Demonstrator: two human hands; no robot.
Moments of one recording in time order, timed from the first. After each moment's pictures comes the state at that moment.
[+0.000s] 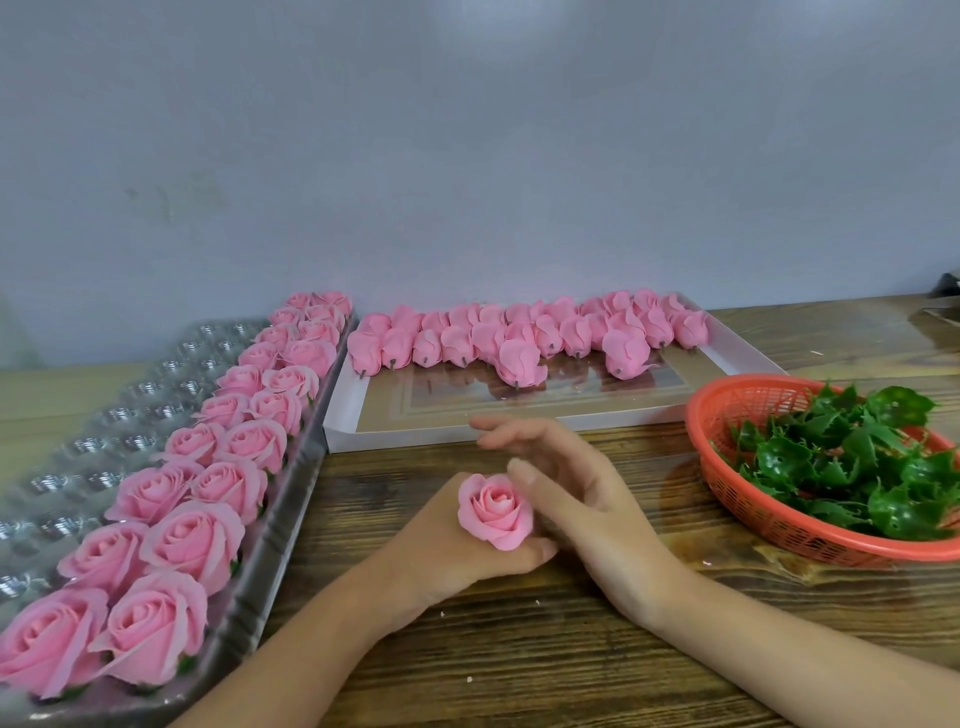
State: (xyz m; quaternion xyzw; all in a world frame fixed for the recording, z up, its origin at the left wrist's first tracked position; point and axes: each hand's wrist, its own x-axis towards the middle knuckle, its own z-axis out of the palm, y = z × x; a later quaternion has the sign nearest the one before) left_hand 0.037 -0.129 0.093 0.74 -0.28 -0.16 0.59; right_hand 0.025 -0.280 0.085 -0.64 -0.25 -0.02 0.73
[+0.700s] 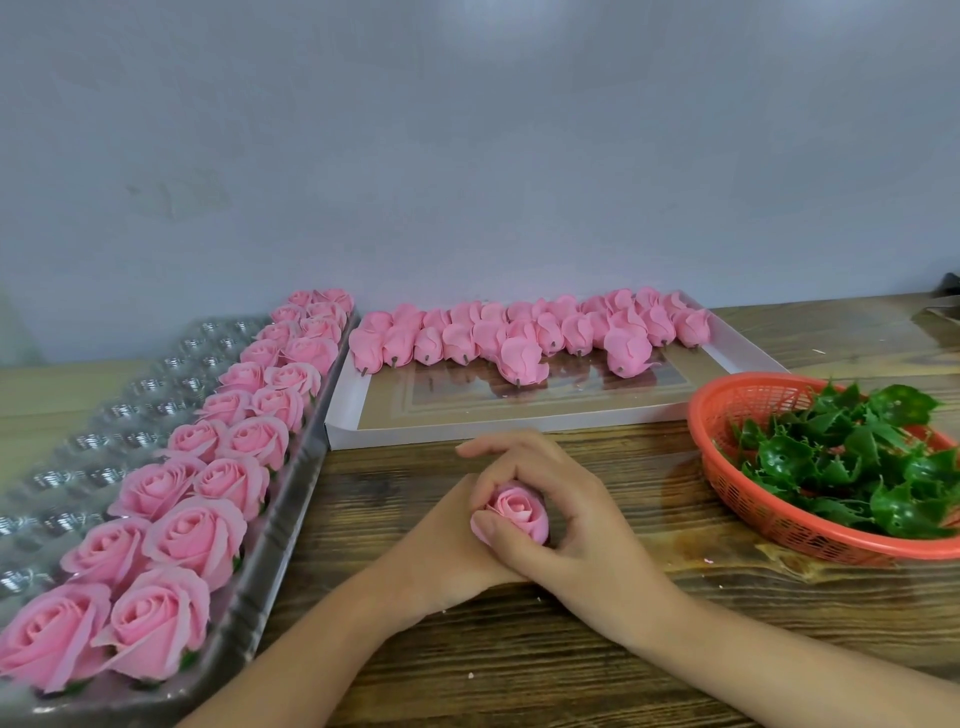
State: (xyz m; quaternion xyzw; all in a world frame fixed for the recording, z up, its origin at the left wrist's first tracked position) left_hand 0.036 -0.136 0.094 0.81 -0.33 -0.09 0.47; right_hand 0.014 -0.273 0.083 -0.76 -0.30 -0.12 0.56
